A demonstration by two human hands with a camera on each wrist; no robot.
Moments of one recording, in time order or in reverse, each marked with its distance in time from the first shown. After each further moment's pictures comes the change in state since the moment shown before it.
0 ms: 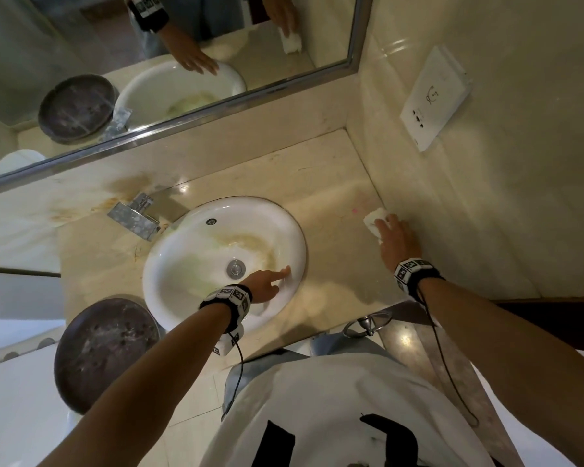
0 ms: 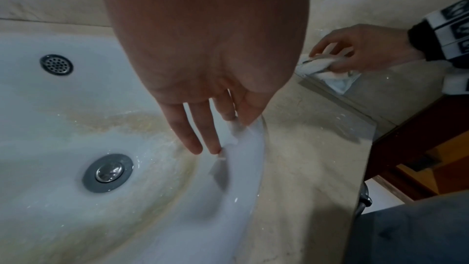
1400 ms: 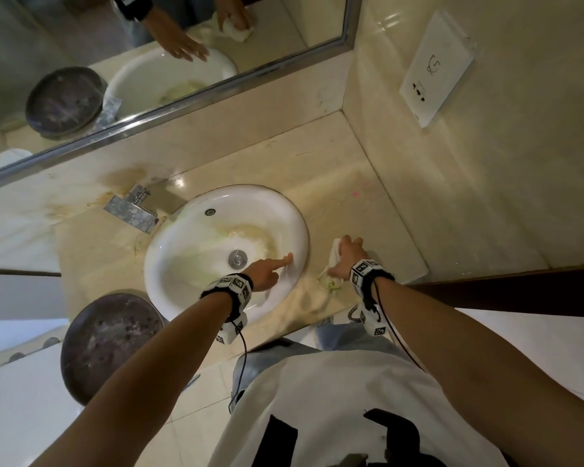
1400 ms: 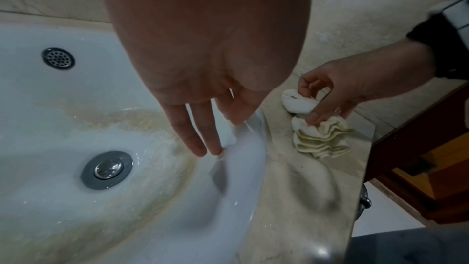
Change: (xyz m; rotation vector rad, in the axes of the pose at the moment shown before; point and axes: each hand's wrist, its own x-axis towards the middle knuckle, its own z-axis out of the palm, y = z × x) left_hand 0.002 -0.009 0.003 0.039 0.005 0.046; right_hand -0.032 -0.099 0.038 0.402 -0.529 0.248
